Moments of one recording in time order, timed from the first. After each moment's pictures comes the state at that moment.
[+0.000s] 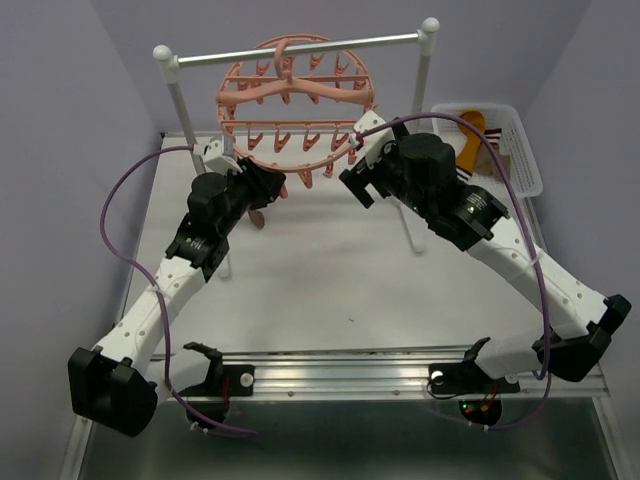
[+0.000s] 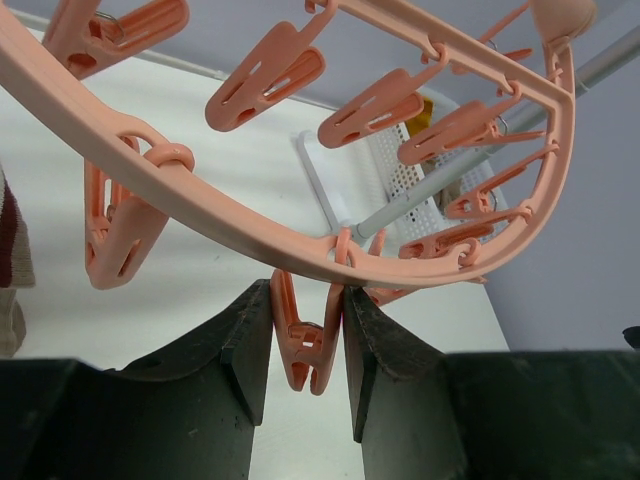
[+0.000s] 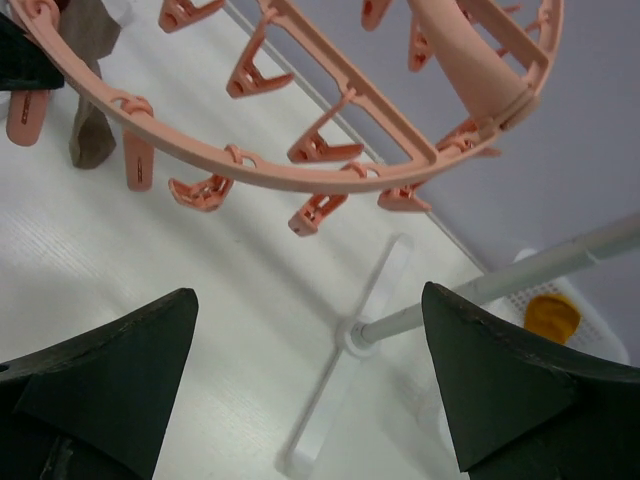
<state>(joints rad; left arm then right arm) -0.36 1.08 0.91 0.05 0.07 -0.65 0.79 1.39 1.63 -0.50 0.25 -0.40</state>
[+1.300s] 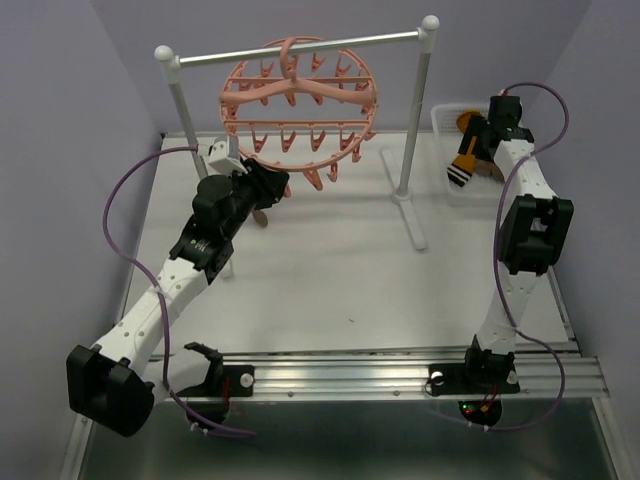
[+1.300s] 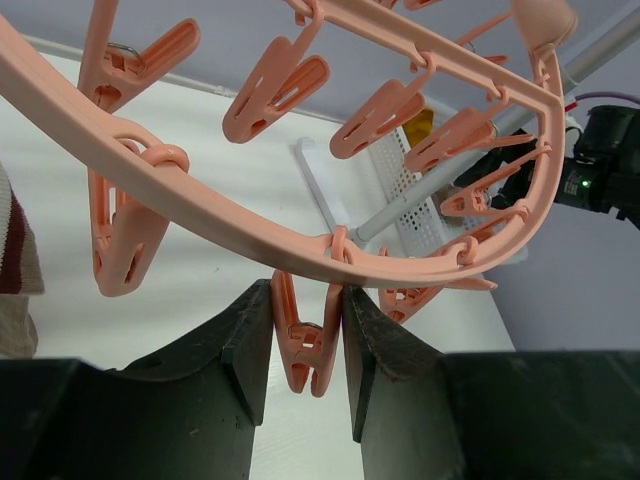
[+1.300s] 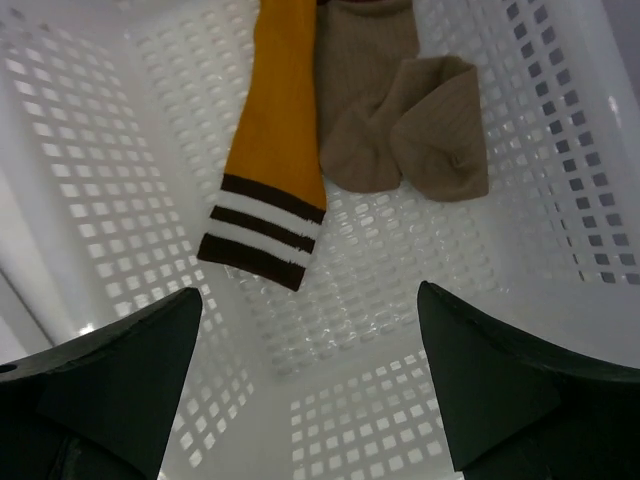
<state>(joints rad) -0.41 1.08 0.91 0.09 0.00 -0.62 -0.09 2.07 1.92 -0.54 0.25 0.18</state>
